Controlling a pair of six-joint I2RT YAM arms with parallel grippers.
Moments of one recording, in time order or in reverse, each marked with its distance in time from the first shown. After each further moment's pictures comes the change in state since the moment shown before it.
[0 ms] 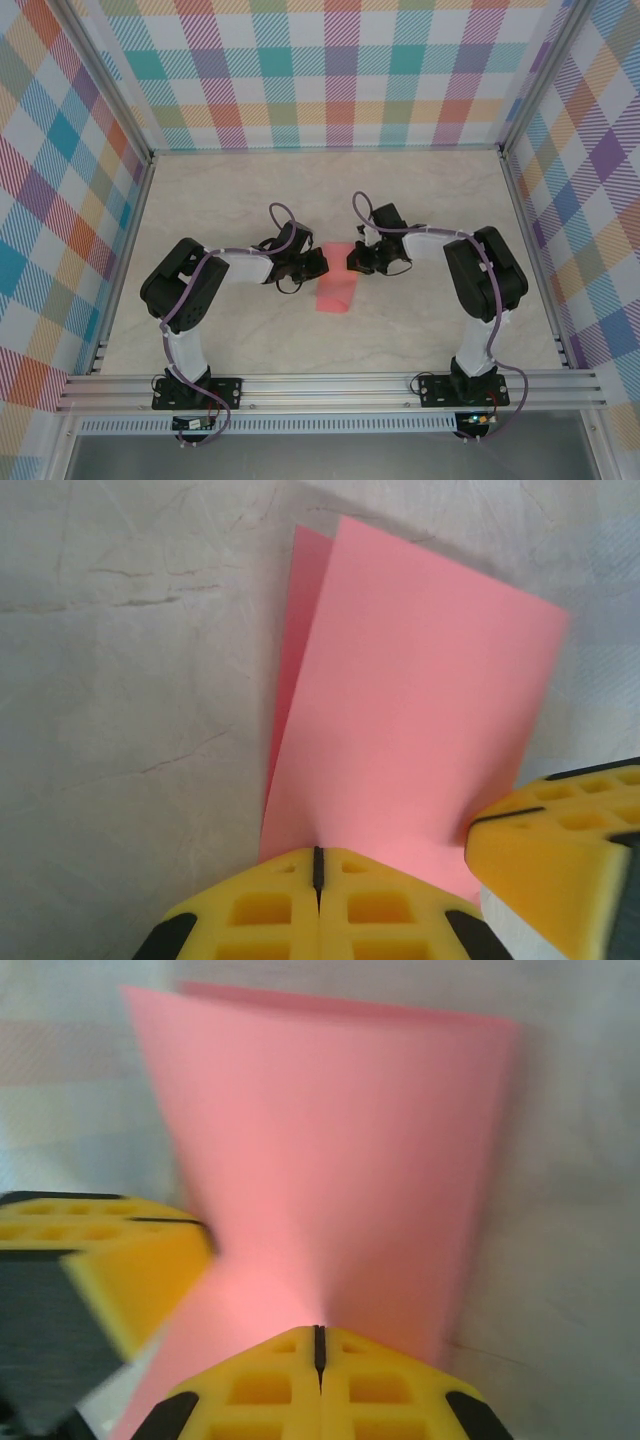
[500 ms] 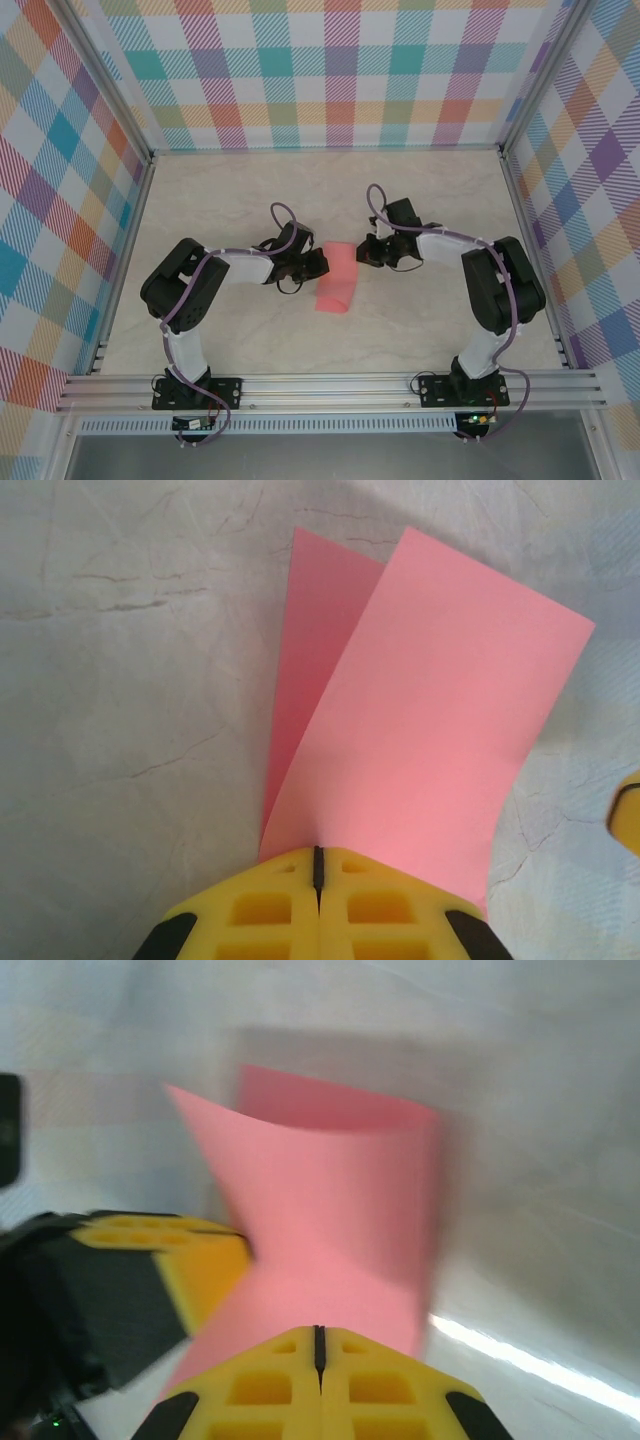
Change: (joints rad) left arm -0.005 0.000 0.001 0.002 -0.007 0.018; right arm -0.014 -0.098 0.018 -0.001 0.021 -0.004
